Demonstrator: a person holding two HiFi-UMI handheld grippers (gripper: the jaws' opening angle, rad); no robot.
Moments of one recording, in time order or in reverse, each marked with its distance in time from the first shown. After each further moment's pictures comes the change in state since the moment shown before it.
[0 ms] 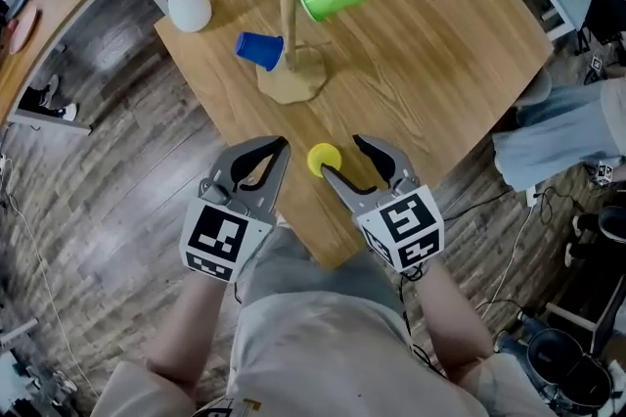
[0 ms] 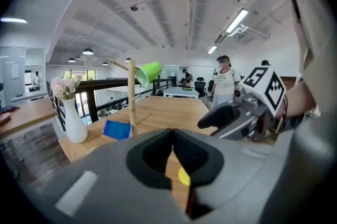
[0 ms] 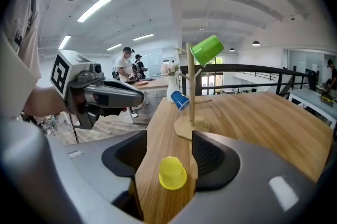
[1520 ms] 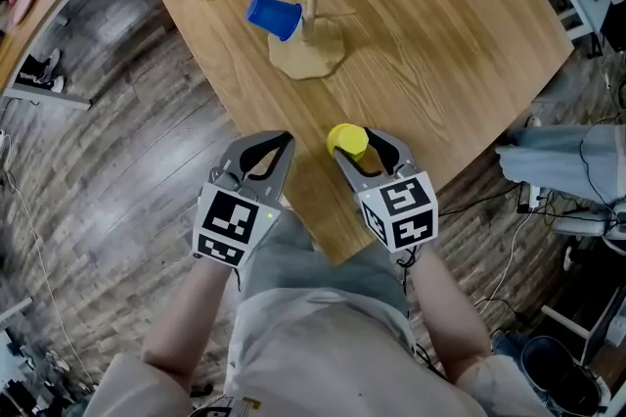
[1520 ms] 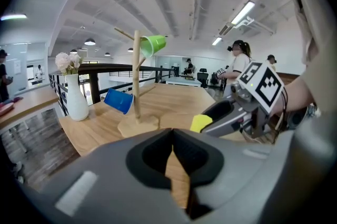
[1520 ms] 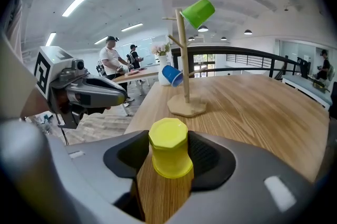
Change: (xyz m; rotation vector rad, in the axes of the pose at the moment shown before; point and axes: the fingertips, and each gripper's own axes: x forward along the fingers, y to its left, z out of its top) left arm 0.017 0.002 -0.090 -0.027 0.107 0.017; right arm 0.049 -0.011 -0.080 0.079 0.113 -0.067
